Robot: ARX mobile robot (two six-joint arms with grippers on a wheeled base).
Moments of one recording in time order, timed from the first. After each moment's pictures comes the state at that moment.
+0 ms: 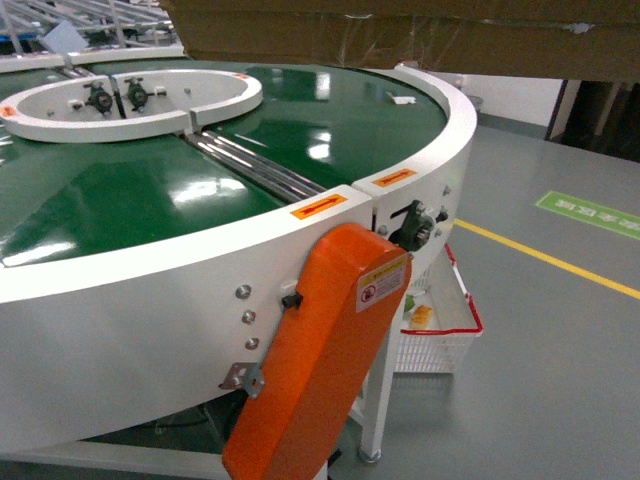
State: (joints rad) left arm -0.29 1.31 1.23 0.21 -0.04 -0.12; right arm 0.14 1.27 1.14 0.34 0.07 -0.10
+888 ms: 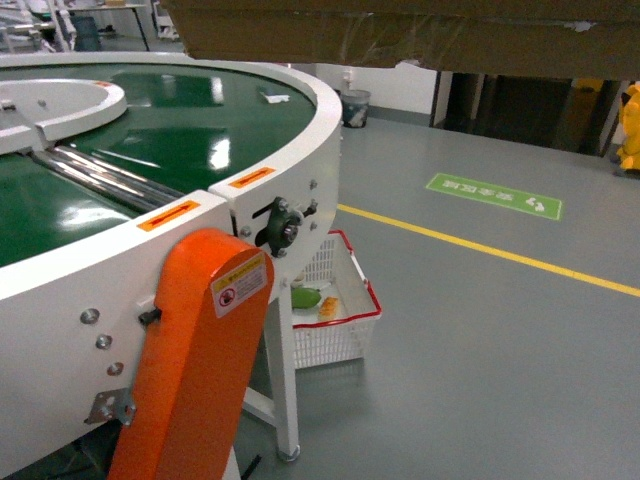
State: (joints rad) left arm -0.29 1.31 1.23 0.21 -0.04 -0.12; right arm 0.14 1.27 1.14 0.34 0.07 -0.10
